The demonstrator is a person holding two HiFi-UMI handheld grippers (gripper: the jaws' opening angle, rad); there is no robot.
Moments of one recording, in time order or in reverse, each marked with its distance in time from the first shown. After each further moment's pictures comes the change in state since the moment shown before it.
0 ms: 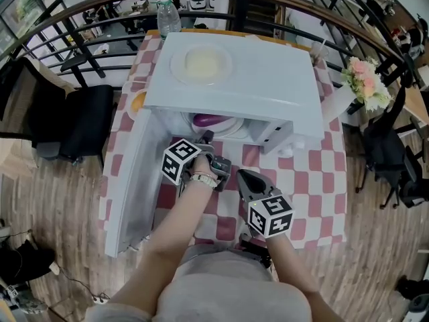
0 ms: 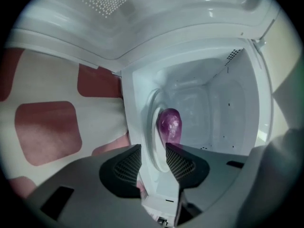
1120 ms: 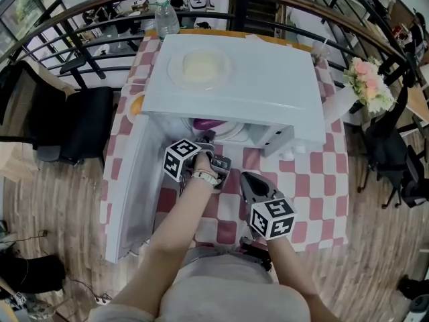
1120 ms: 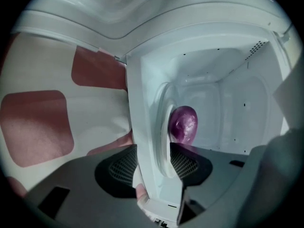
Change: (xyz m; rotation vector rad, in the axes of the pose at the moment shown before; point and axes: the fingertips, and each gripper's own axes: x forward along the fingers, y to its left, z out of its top) left arm 0.025 0.014 -0.001 -0.055 0.039 0.048; right arm 0.002 -0.019 -0.005 0.035 -0.003 -0.044
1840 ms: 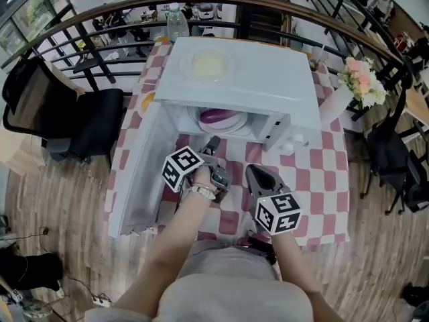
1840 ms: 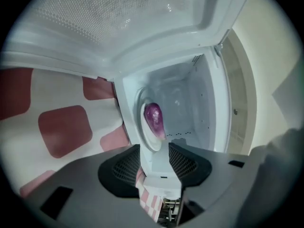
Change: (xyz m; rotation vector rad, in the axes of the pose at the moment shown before) left arm -0.078 -0.024 -0.030 0.202 0.028 -0.154; right arm -0.038 0.016 0.022 -0.069 -0.108 0.006
